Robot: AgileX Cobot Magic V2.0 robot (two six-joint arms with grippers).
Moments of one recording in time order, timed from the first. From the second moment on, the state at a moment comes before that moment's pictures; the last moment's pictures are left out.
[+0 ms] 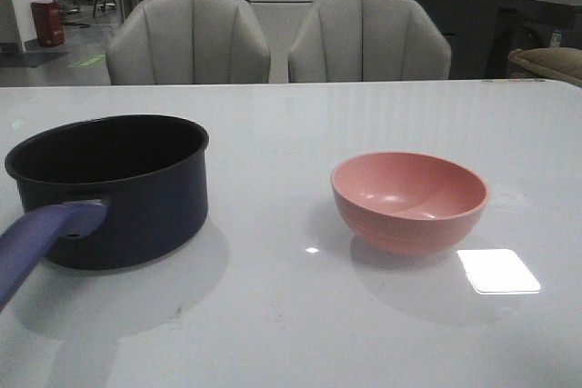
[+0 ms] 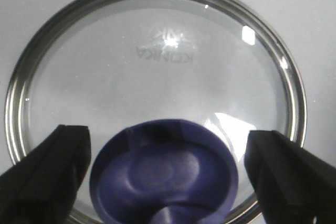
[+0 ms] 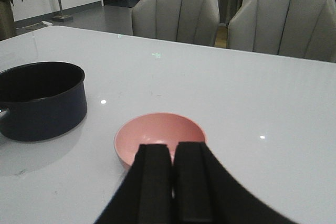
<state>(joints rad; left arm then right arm) 0.20 1.87 -1.27 -0.08 0.92 -0.14 0.35 0.14 -0.15 0.47 0.16 -0.42</state>
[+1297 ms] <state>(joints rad) 0.10 1.73 -1.47 -0.05 0.98 -0.14 0.35 0.14 -0.15 0.47 0.16 -0.42</state>
